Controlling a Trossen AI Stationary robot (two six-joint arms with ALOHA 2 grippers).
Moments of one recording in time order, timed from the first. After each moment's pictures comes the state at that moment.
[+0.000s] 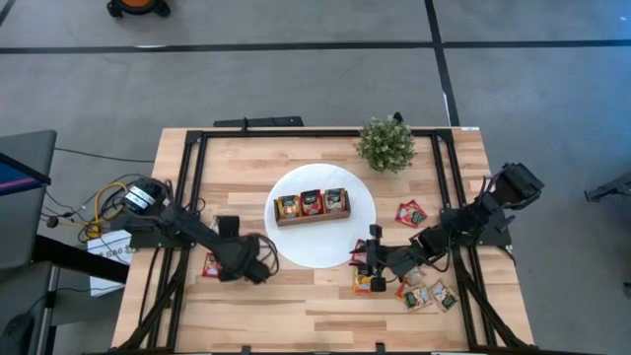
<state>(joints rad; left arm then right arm) -0.49 1.76 0.98 -1.28 -0.20 -0.64 0.53 1.56 0.51 0.46 0.49 0.17</state>
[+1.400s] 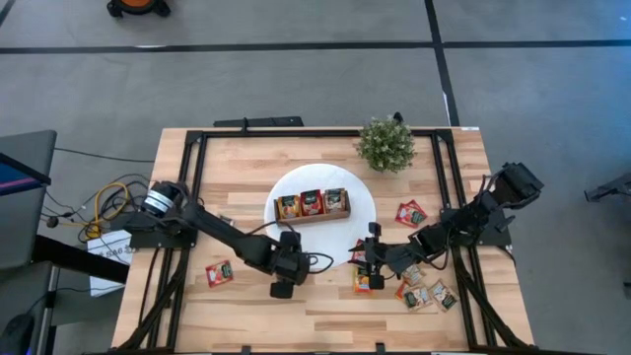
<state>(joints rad) -0.39 1.89 1.15 -0.41 -0.22 -0.17 0.51 1.56 0.51 0.46 0.47 0.18</state>
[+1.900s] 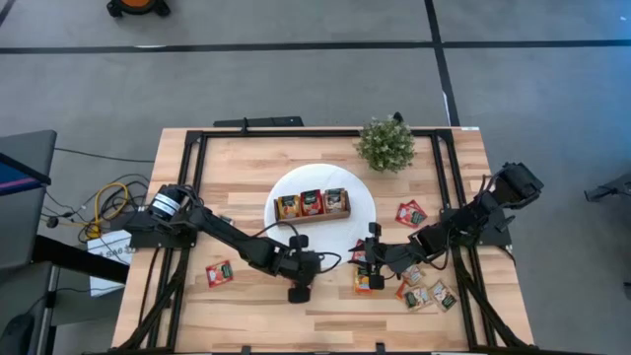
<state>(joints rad) -0.38 1.95 1.15 -0.13 -0.25 -0.34 0.51 1.56 0.51 0.46 0.47 0.19</state>
